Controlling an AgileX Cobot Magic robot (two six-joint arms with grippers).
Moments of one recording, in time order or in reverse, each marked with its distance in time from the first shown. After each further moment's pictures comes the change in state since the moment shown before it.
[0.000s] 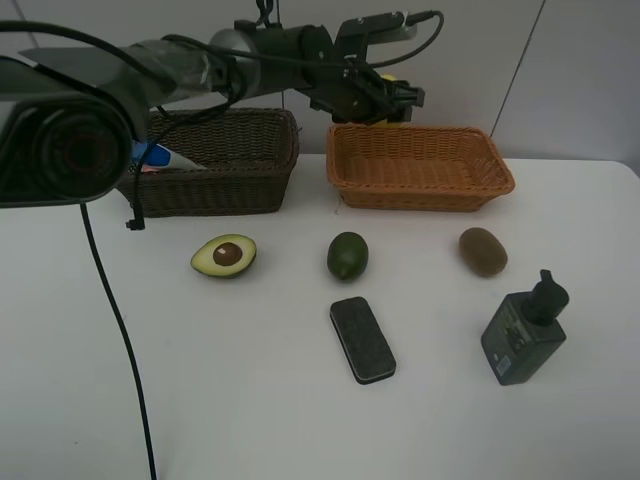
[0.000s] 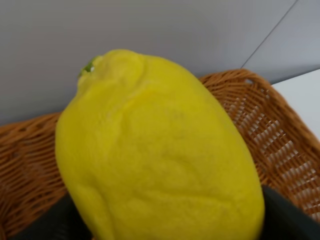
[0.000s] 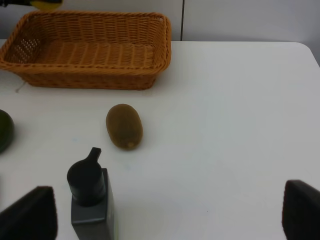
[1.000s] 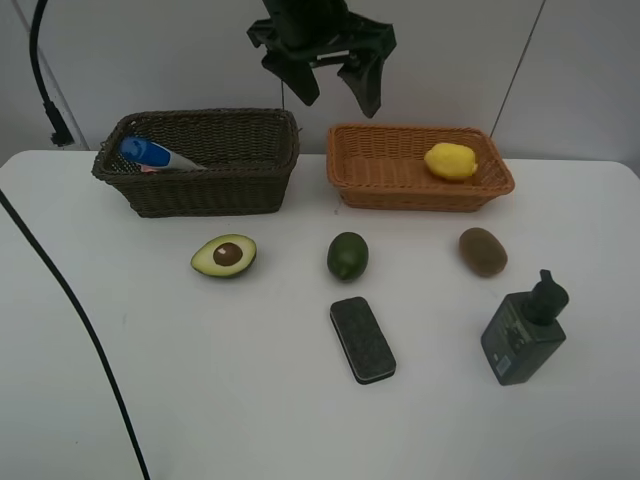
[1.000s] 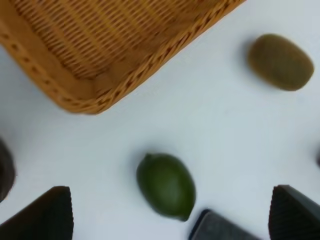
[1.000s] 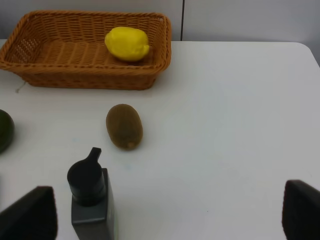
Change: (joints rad) left arm 0.001 -0.355 0.008 0.116 0.906 0.058; right arm 0.000 0.000 0.000 0.000 0.000 0.000
